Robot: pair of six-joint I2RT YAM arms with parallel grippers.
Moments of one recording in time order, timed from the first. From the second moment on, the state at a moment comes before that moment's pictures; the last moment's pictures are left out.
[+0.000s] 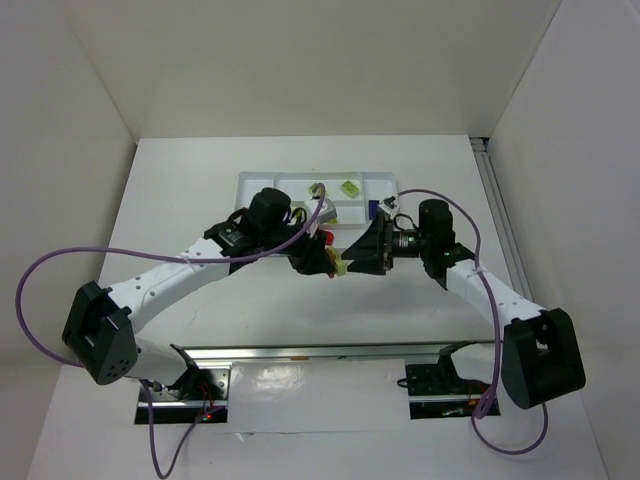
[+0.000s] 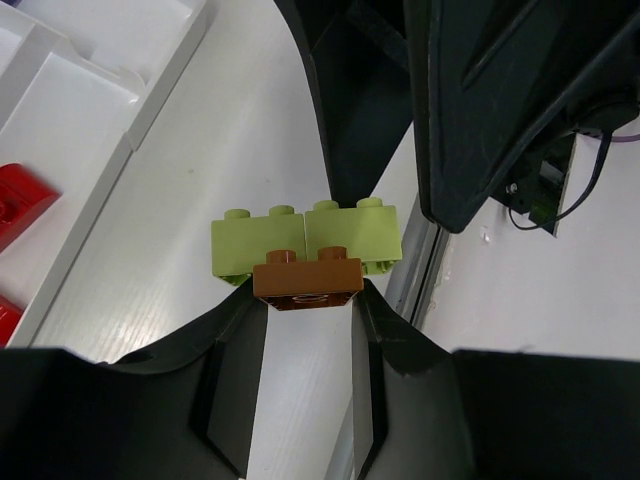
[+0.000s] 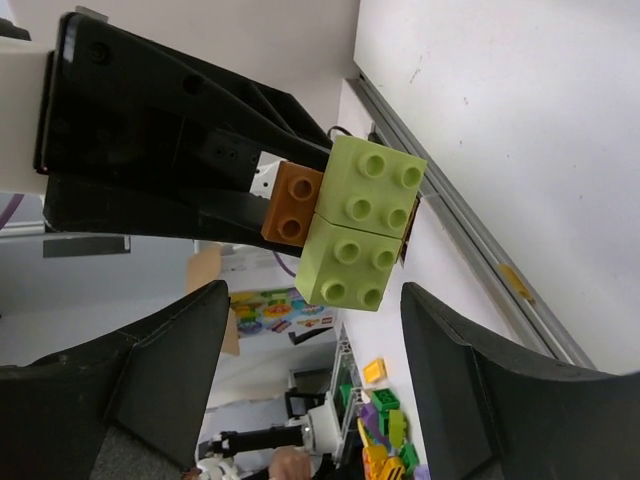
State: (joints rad) left arm -0.69 1.40 1.09 -0.31 0.57 -0.02; right arm 0.27 1.20 0.64 0.15 -1.10 1.05
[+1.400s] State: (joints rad) left arm -0.55 1.34 1.09 -0.33 0.50 -0.04; right arm 0.16 1.29 0.72 0.08 -0.95 0.92
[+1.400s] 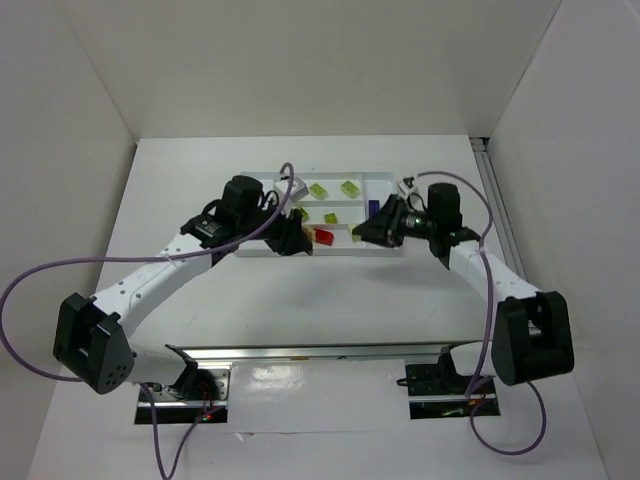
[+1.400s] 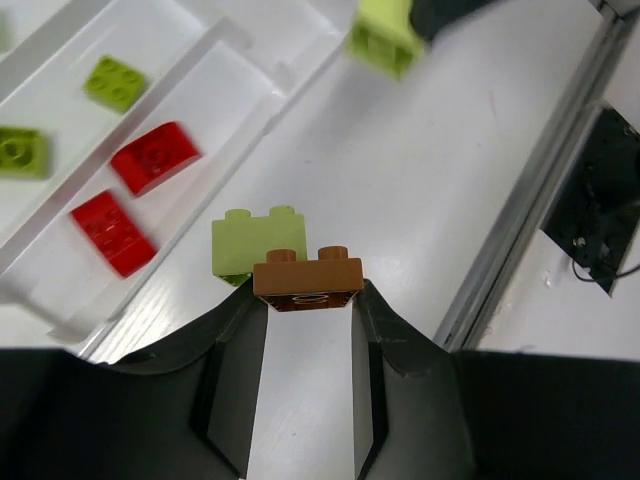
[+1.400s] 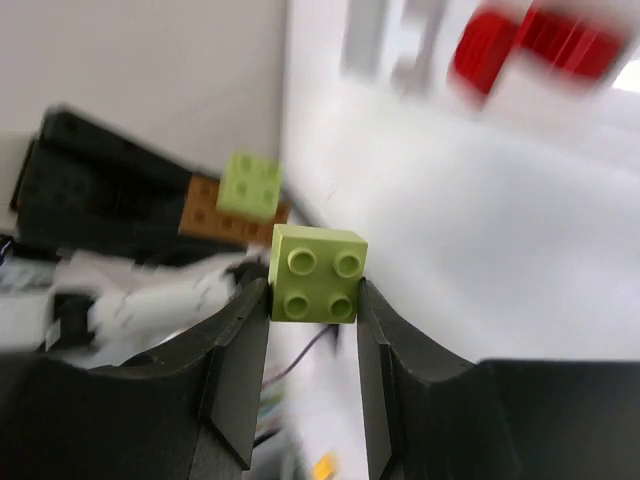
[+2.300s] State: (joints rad) left arm -0.29 1.34 1.10 -0.45 0.65 -0.11; right arm 0.36 2.17 1.70 -0.19 -0.01 0.56
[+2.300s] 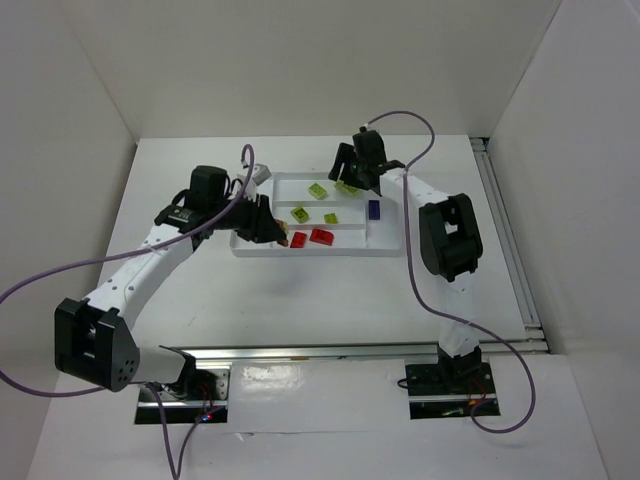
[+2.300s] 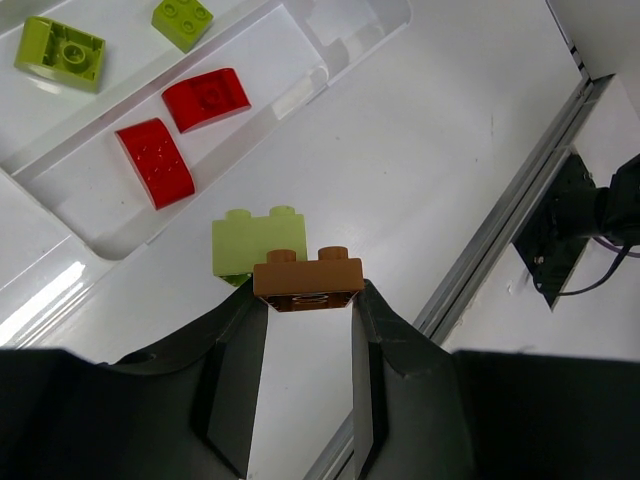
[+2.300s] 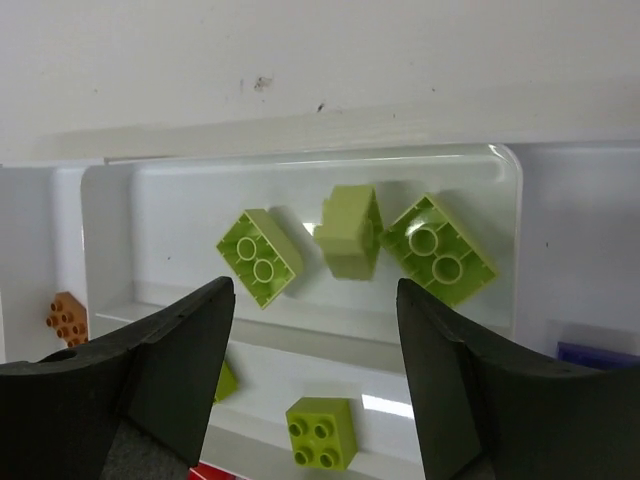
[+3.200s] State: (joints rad) left arm -0.40 1.28 1.17 -0.51 0.85 0.08; right arm 0.40 1.56 0.85 0.64 -1.05 1.32
